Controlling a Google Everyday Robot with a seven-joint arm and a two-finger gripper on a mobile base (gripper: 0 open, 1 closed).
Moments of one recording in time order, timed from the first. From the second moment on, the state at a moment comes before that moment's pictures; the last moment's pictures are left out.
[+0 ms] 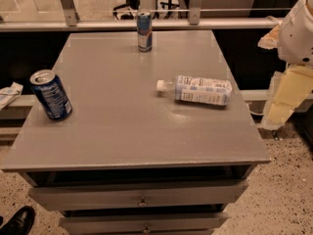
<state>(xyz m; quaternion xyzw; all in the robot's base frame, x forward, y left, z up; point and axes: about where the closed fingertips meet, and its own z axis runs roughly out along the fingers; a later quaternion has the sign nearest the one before) 0.439 -0.216 0.977 -0.60 0.78 -0.04 0.16</state>
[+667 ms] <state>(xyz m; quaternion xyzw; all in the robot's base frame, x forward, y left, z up) 0.468 -0.204 0.956 -0.61 0.77 -0.03 0.19</state>
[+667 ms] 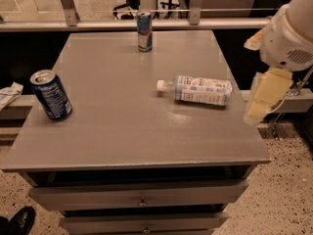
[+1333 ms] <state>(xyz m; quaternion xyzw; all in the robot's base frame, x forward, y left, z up) 0.561 -0.184 0.884 -0.60 0.77 0.02 0.22</state>
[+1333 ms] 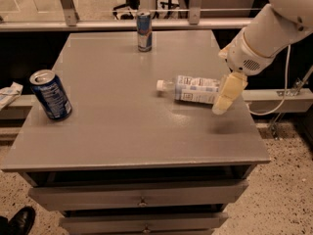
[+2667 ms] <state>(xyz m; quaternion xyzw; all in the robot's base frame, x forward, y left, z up) 0.605 -0.166 0.854 -0.54 0.81 0.13 0.22</state>
